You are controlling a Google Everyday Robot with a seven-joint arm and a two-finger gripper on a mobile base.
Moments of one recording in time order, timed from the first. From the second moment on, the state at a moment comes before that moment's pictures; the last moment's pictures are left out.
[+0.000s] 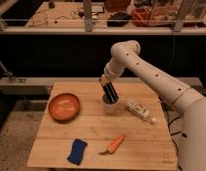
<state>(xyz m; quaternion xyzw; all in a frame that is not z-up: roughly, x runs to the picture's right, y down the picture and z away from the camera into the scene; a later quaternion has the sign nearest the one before) 0.032 -0.047 0.801 0.02 -0.28 -0.82 0.50</state>
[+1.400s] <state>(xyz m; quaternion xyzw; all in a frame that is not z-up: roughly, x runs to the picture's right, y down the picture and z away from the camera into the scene) 0.038 -0.047 0.797 0.03 -0.28 -0.83 0.48</state>
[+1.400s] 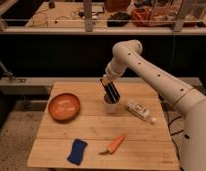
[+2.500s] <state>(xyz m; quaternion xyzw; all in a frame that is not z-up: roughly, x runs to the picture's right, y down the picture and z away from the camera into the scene) 0.045 -0.043 0.795 0.04 -0.28 -0.84 0.46</state>
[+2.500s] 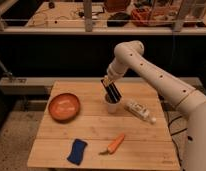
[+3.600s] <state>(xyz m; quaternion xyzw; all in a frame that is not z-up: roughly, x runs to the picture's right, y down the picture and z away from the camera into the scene) 0.052 -0.043 0.792 0.04 -0.27 -0.85 0.45</state>
